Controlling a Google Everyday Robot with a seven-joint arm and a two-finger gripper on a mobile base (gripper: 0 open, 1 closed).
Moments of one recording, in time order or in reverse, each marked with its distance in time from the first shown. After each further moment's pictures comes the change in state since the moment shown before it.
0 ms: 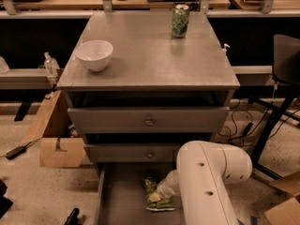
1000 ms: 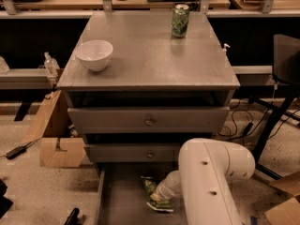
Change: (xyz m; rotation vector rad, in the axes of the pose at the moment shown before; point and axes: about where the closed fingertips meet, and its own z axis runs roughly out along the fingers) arm -0.002 0.007 -0.014 0.006 -0.005 -0.003
